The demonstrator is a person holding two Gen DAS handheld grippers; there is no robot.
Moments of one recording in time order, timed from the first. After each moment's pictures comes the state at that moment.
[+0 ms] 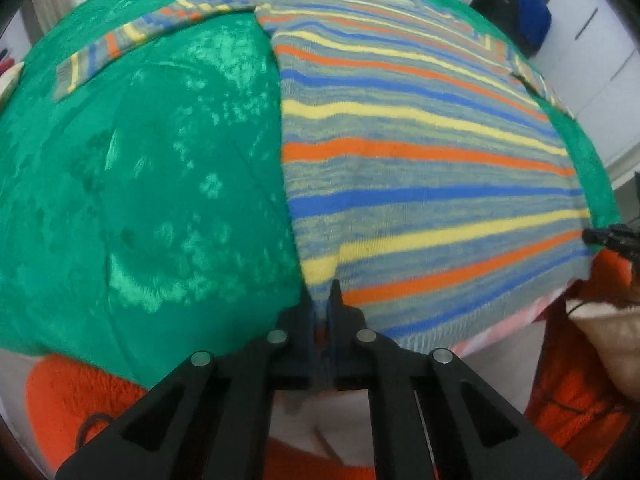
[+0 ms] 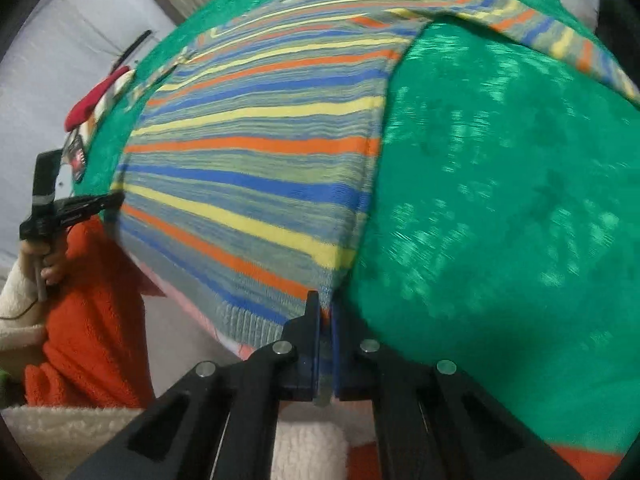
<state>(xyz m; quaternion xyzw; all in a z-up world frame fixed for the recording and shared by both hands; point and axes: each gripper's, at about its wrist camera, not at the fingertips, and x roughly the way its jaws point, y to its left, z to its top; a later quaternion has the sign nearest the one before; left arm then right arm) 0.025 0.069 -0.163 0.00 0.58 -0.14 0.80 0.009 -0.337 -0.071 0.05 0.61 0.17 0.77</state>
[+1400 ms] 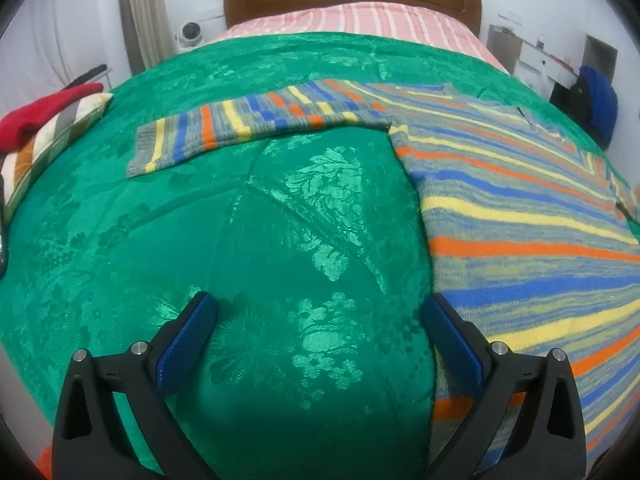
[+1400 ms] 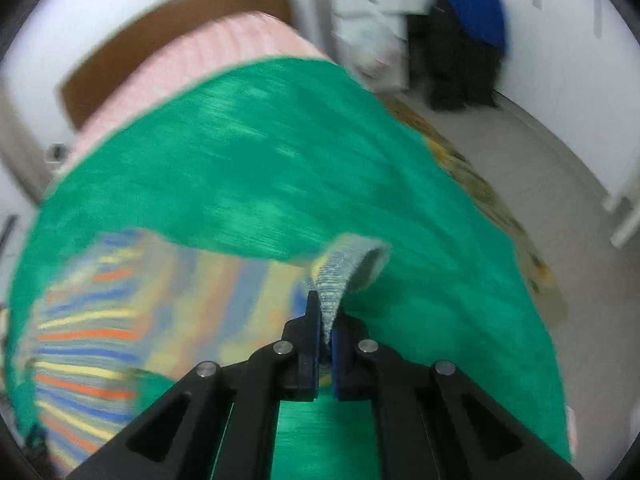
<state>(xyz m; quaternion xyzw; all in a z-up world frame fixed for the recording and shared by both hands) 0.097 0.106 -0.161 -0.02 0.41 0.03 0.91 0.217 -0.529 0.010 0.13 0.45 -0.11 0.88</state>
